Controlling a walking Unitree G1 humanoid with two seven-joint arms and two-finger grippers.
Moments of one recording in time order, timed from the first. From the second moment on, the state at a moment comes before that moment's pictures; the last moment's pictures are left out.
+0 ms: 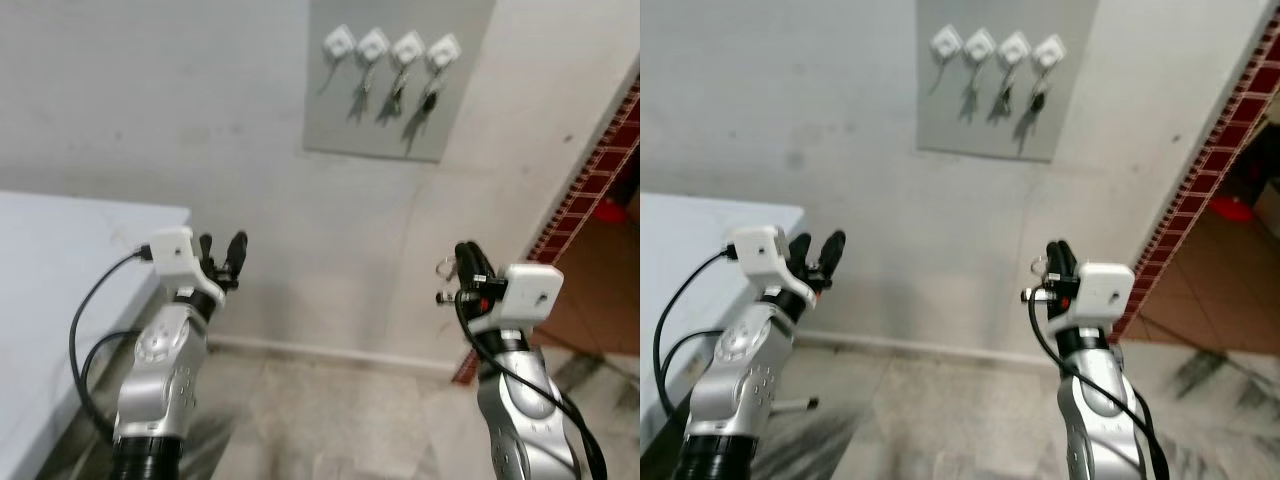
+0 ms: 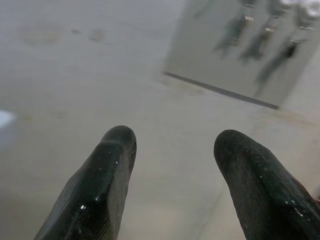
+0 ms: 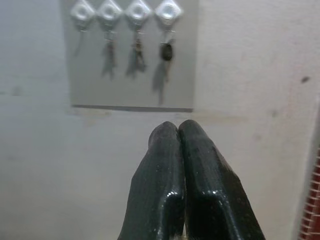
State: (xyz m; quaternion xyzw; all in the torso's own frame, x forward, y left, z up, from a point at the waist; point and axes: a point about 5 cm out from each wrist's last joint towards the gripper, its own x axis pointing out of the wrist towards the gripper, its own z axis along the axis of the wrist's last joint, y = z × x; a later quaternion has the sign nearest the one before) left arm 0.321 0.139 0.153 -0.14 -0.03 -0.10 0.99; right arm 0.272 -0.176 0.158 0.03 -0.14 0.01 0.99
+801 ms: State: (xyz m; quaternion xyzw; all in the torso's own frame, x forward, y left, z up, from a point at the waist) left arm 0.319 0.144 0.153 -0.15 -0.03 -0.09 0.98; right arm 0.273 -0.166 0.157 0.04 -0.13 0.03 0.99
